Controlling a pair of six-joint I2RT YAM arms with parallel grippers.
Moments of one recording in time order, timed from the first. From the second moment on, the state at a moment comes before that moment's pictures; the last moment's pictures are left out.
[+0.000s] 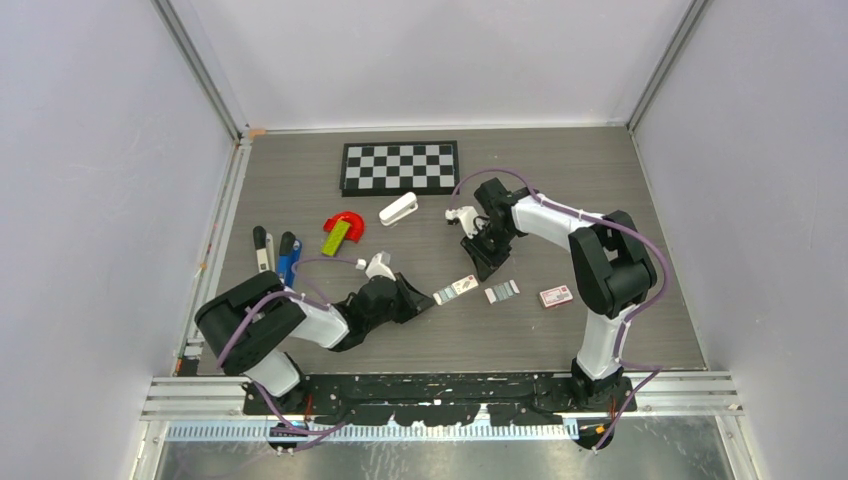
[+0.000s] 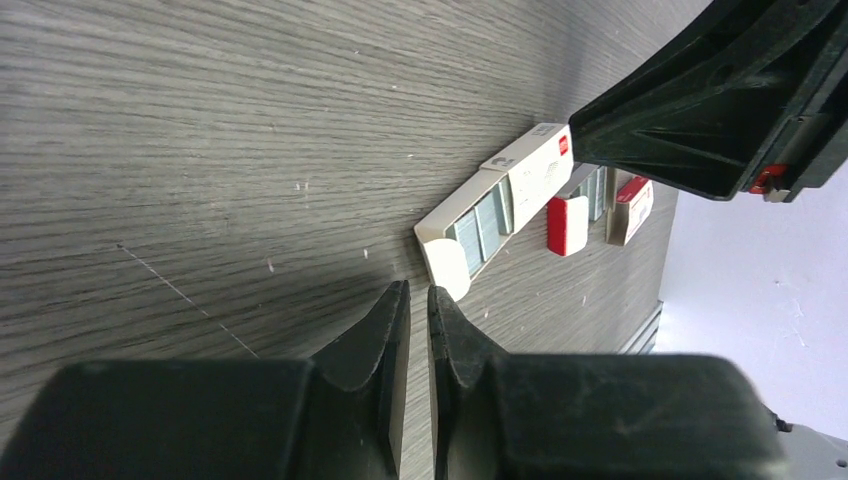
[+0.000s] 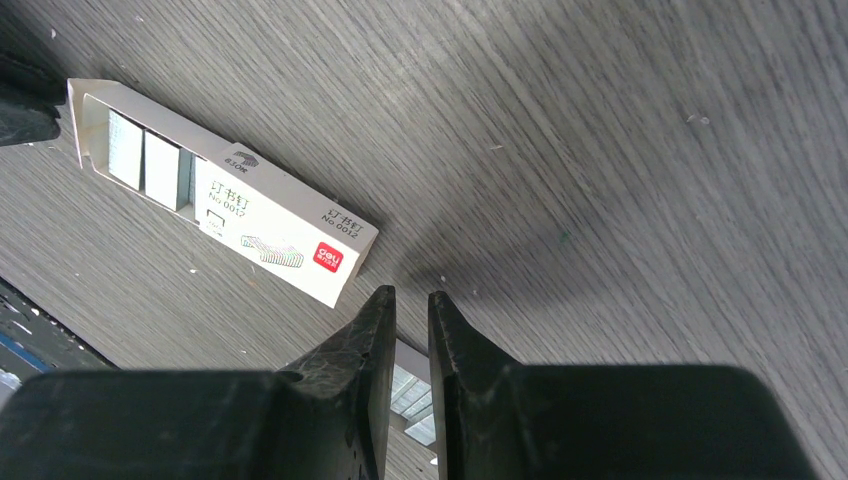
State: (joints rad) left arm -0.89 1.56 0.32 0.71 -0.11 -1.21; right arm 0.47 1.87 1.24 -0.76 -0.34 -0.36
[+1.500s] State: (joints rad) left arm -0.89 1.65 0.34 0.81 -0.10 -1.23; right arm 0.53 1.89 1.24 -0.77 -0.36 -0.36
